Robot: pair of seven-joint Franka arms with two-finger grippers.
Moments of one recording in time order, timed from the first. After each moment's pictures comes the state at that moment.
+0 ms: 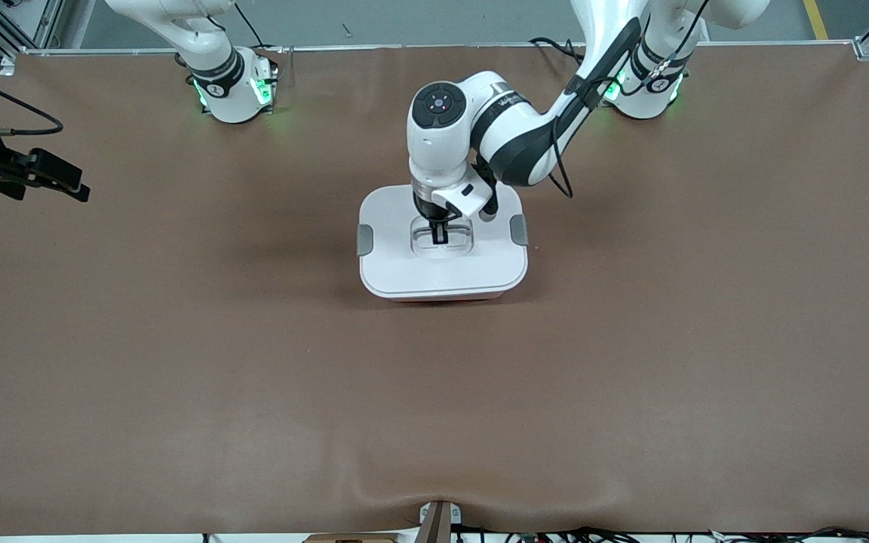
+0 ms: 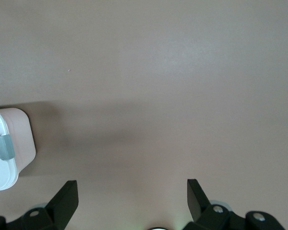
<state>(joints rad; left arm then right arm) -0.69 0.49 -0.21 -1.59 0.14 2.15 -2.59 0.01 0.01 -0.02 -1.53 0.04 1.46 0.06</state>
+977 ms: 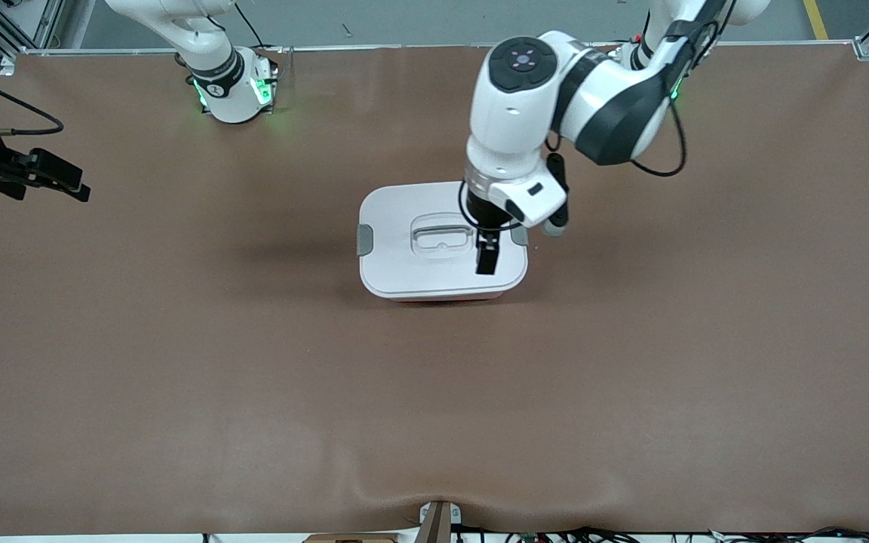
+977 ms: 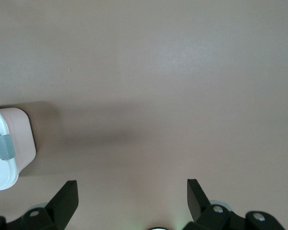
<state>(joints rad) -0.52 0.36 -0.20 -1.48 0.14 2.00 -2.20 0.01 0.01 -0.01 -1.53 0.04 1.46 0.06</state>
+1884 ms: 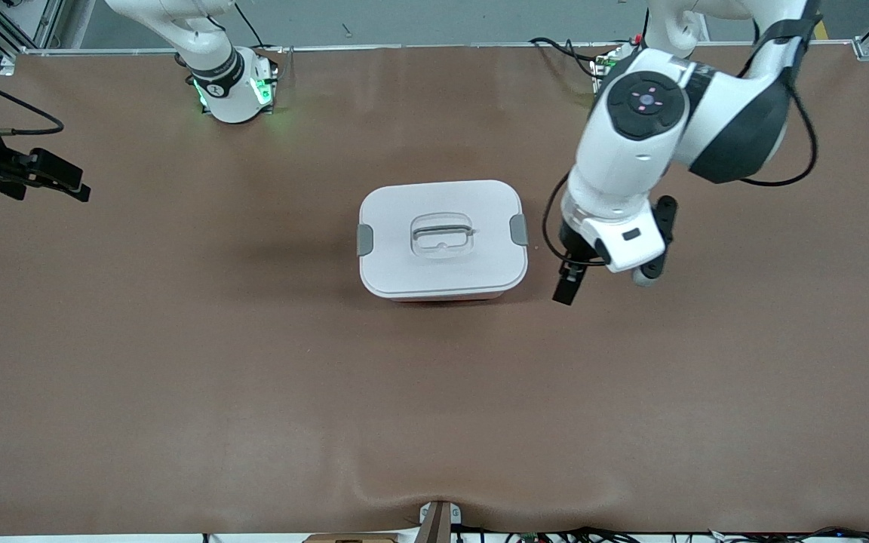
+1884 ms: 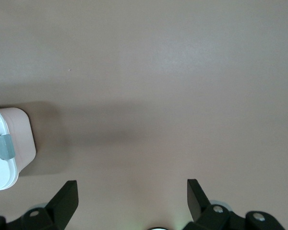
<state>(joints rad) -0.34 0.32 -0.20 -1.47 0.14 1.87 -1.70 0.01 0.01 -0.01 -1.53 0.04 1.46 0.06</state>
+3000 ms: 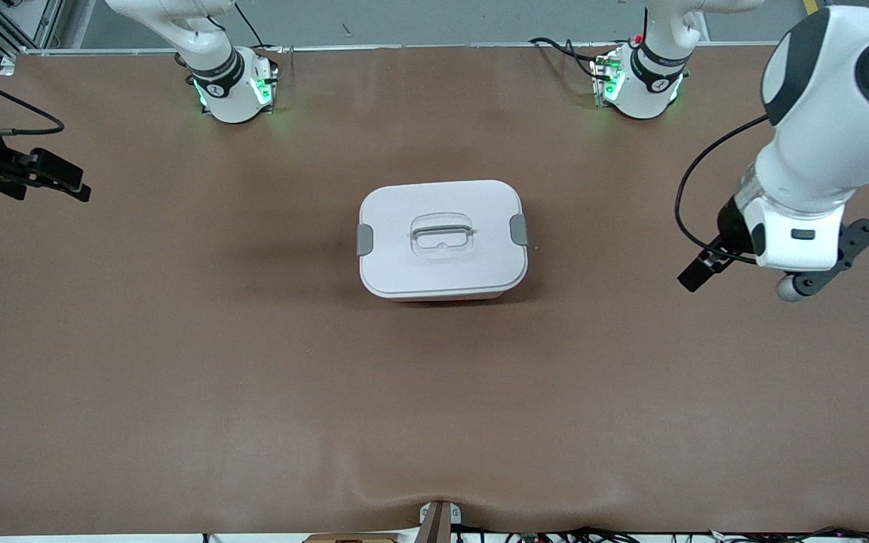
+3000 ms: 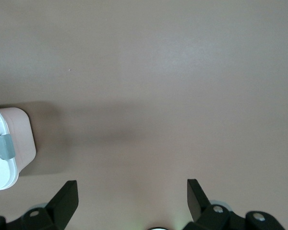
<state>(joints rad) -0.12 0.19 -0.16 -1.47 0.12 1.72 -0.89 0.01 0.01 -0.01 -1.53 0.04 1.46 0.06</state>
